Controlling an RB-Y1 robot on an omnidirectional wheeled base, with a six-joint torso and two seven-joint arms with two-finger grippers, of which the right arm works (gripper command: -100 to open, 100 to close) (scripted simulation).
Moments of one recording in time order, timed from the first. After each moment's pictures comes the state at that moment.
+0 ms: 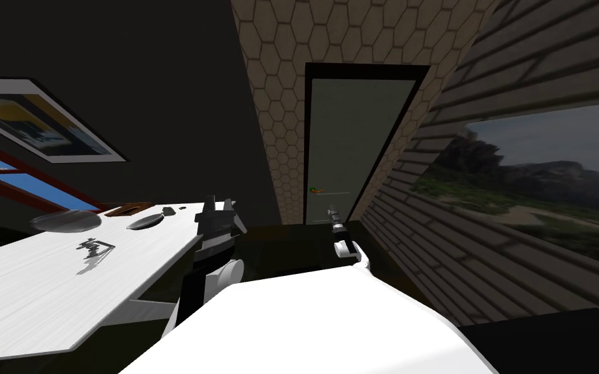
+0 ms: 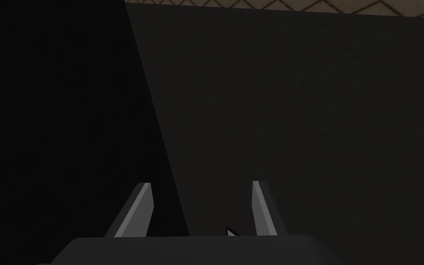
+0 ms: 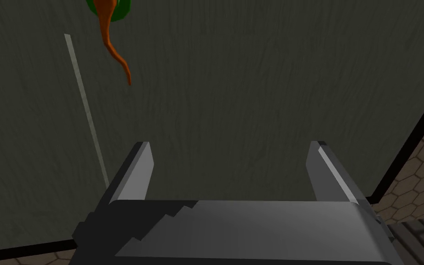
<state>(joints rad) 0.14 -0.17 -0.01 -1.42 -0.08 -0.52 -0.01</state>
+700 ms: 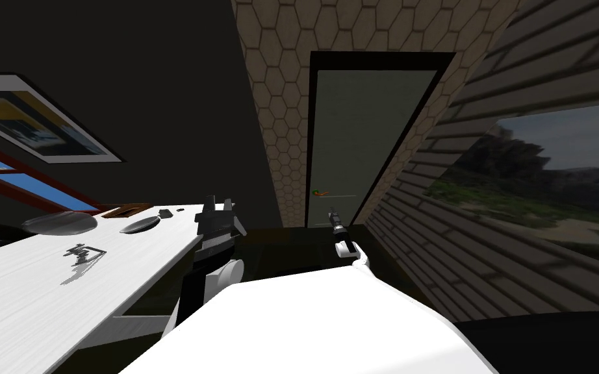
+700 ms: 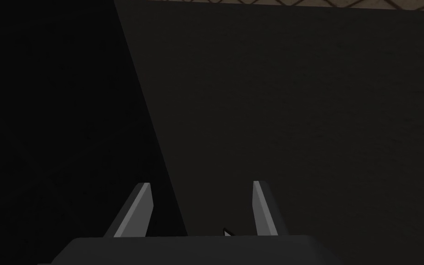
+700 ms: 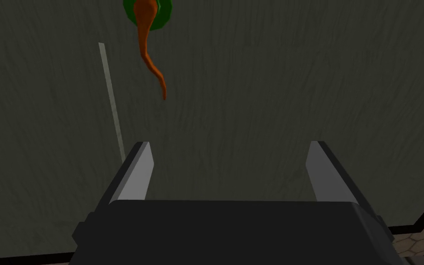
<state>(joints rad) 0.07 -0.20 -0.02 -1.23 -0.09 -0.55 -0.03</state>
